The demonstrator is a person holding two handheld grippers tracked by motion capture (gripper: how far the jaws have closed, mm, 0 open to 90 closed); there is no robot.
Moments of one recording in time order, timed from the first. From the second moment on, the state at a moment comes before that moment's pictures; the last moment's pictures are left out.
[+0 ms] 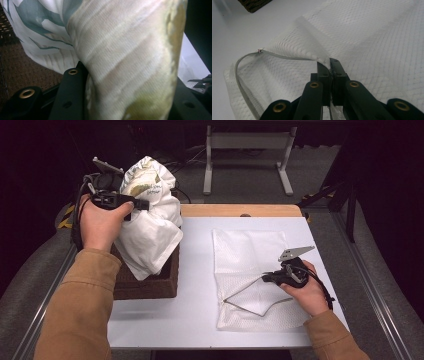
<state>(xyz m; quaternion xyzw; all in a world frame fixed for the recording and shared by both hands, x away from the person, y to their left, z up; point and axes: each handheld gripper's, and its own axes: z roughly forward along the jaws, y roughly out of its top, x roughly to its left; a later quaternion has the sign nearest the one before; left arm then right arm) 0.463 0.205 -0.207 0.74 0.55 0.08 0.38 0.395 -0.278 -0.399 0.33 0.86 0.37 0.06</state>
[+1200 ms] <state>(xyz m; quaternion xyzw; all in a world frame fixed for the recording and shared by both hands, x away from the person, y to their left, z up) 0.440 0.104 -0.170 0.78 0.43 0.04 0.45 0.394 -0.279 -0.395 0.33 0.86 0.38 0.07</state>
